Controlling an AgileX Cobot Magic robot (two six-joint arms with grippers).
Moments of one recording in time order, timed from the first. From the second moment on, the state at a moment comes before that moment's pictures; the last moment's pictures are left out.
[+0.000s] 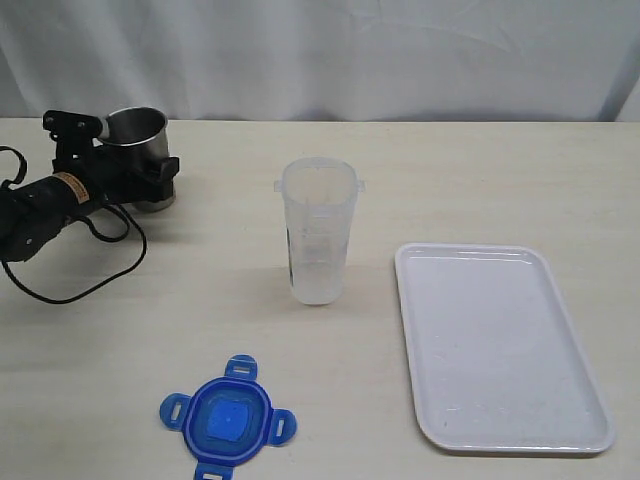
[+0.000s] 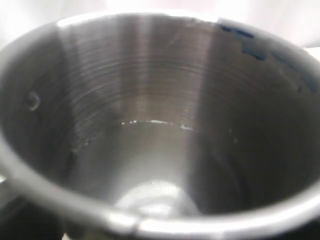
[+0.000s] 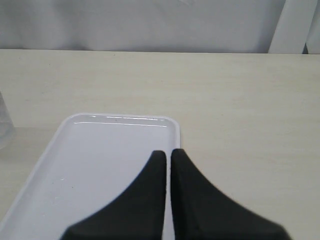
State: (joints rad) left arm -0.02 2.30 -1.12 0.50 -0.81 -0.32; right arm 0.00 0.00 0.00 -0.01 0.36 -0.01
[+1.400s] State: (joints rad) left arm 0.00 2.30 -1.12 0.71 -0.68 -0.33; right arm 0.00 0.00 0.00 -0.01 0.36 -0.01
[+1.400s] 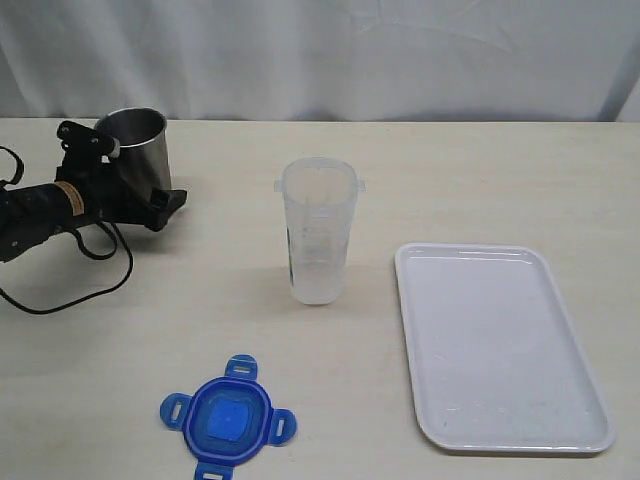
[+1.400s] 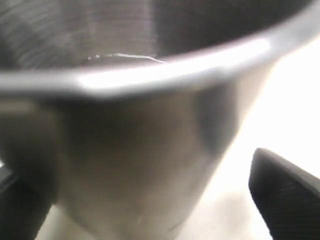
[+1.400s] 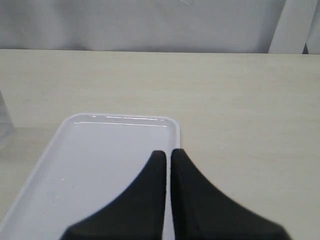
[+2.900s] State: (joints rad) left arm 0.16 1.79 -0.56 0.84 -1.18 -0.46; right arm 0.00 0.00 0.00 -0.01 0.36 -0.01
